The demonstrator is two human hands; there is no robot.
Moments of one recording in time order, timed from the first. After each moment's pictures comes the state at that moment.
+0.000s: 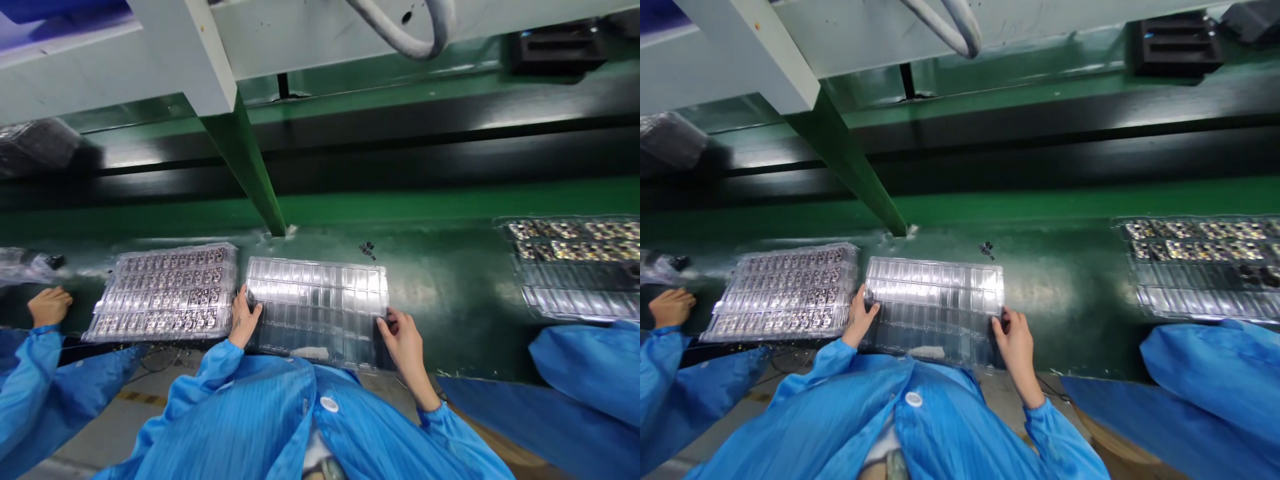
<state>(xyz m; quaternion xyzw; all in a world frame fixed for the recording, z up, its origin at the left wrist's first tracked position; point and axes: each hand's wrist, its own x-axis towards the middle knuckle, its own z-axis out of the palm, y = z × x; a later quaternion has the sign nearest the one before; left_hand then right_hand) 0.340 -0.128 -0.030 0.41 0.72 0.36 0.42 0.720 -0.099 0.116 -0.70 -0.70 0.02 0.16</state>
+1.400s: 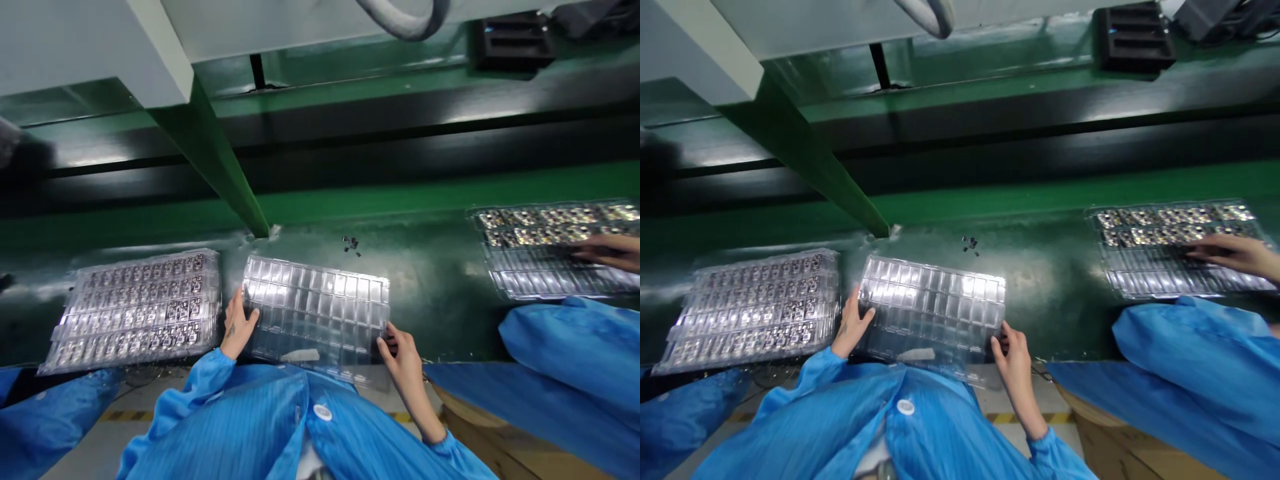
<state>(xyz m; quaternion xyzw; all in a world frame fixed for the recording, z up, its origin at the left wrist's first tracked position) 0.350 -0.121 -0.004 0.48 0.69 0.33 0.43 0.744 -0.154 0.112 -0.72 -0.67 0.05 0.18</state>
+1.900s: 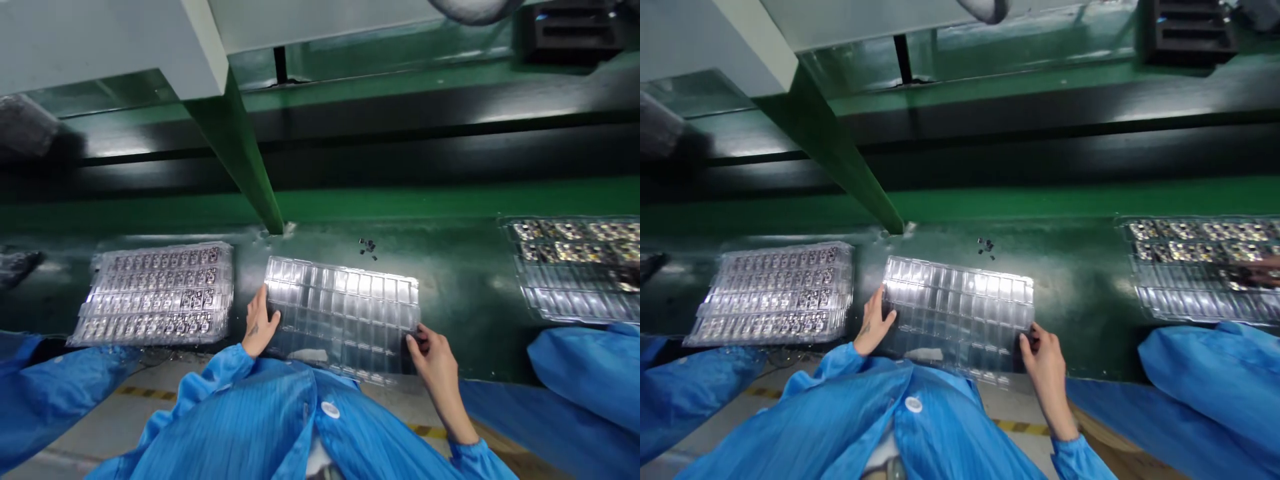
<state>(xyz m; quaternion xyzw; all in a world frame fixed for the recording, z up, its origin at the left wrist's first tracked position) 0.379 -0.127 -0.006 0.52 0.67 0.34 0.41 0.779 -0.121 0.132 -0.76 -0.64 -0.01 0.12</state>
